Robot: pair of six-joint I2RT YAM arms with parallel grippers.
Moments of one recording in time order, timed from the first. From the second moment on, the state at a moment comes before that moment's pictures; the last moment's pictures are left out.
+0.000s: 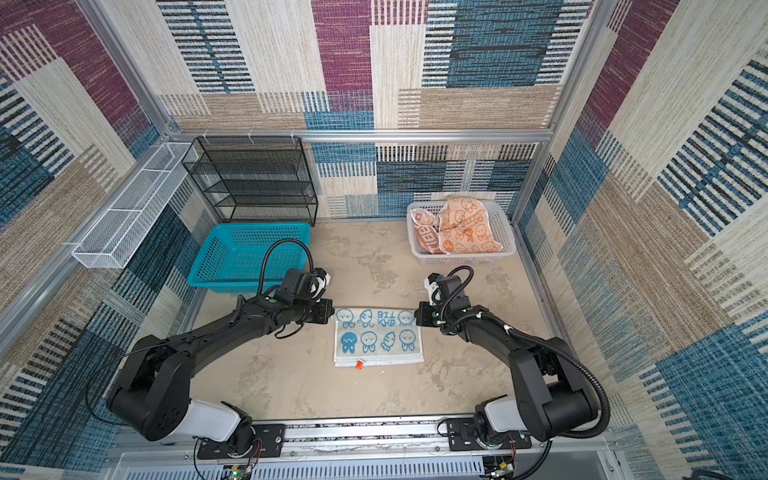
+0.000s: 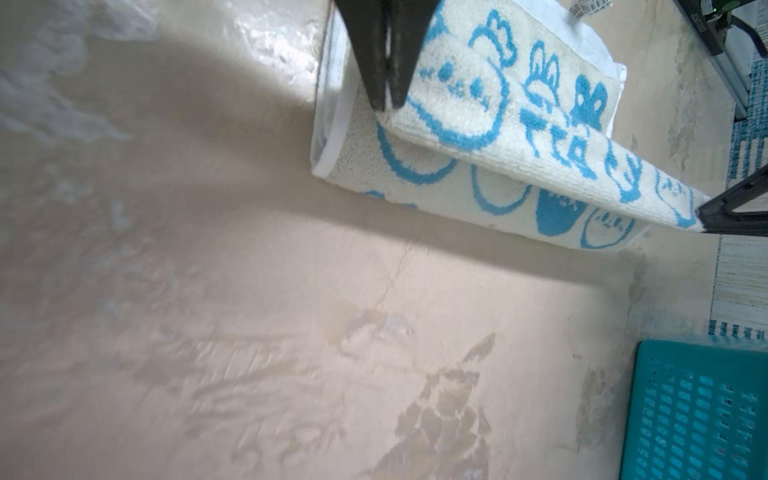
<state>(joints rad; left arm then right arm) -0.48 1.47 0.82 -0.32 0.22 -0.35 0.30 1.39 0.61 -0.14 -0.35 0.41</state>
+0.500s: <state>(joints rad) -0.49 1.65 0.86 -0.28 0.21 -0.42 0.30 1.56 0.64 -0.03 -0.38 0.46</state>
